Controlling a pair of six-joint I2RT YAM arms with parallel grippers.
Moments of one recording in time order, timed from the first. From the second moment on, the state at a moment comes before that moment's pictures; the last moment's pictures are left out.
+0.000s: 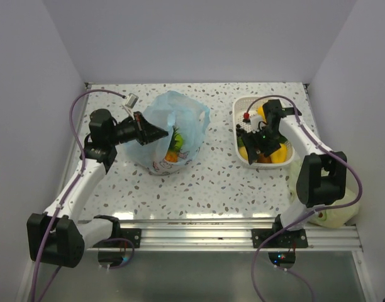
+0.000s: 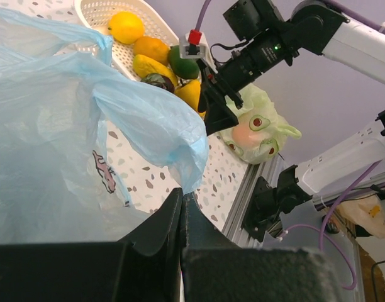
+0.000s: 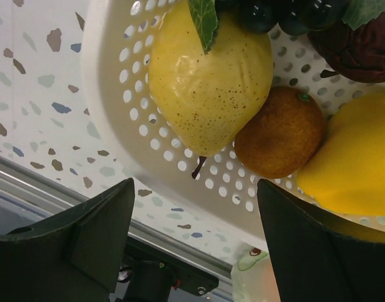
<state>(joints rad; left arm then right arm) -0.14 1.13 0.84 0.13 0.93 -0.57 0.12 1.66 1.33 -1.09 -0.22 -0.35</state>
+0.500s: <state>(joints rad) -0.14 1.13 0.84 0.13 0.93 -0.56 0.12 1.70 1.33 -1.02 -0.24 -0.19</state>
